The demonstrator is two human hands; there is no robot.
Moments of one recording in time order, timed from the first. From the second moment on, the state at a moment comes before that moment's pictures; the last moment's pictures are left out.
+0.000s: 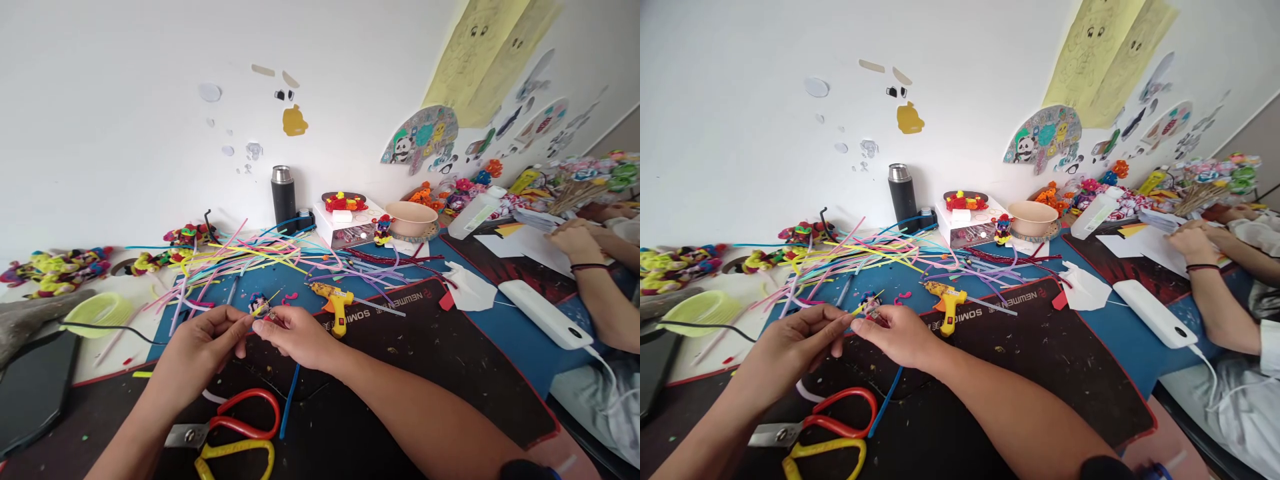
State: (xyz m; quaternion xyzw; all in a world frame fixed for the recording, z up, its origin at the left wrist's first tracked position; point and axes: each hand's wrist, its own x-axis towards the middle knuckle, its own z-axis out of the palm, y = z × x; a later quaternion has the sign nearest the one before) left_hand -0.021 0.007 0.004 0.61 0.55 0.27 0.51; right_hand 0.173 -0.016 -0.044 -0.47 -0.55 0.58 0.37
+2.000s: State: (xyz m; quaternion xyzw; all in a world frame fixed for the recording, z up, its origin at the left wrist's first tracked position) left_hand -0.034 0.014 -0.016 0.70 0.53 0.32 0.35; right_hand 0.184 0.000 -0.041 -0.46 -0.44 0.53 0.56
